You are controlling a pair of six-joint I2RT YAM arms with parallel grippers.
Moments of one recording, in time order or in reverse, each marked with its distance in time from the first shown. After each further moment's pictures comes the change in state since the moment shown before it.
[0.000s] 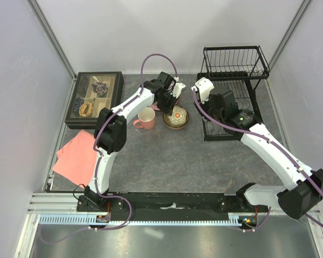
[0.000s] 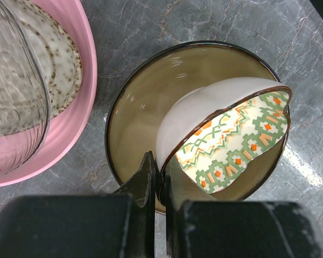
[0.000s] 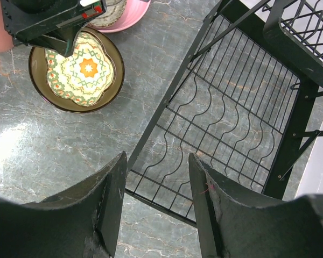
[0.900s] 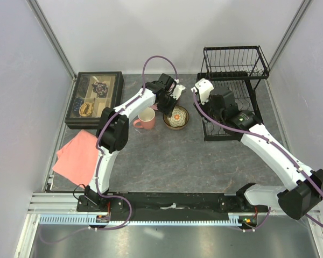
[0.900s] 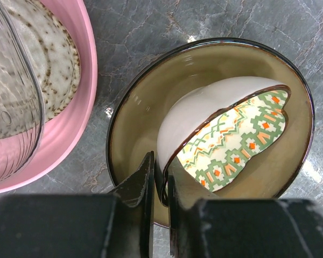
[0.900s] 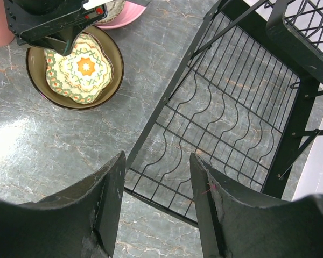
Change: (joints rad) left arm -0.001 0.042 0.016 -0.011 -0.018 0.000; right arm -0.002 -0.005 -0.015 0.005 0.000 -0.010
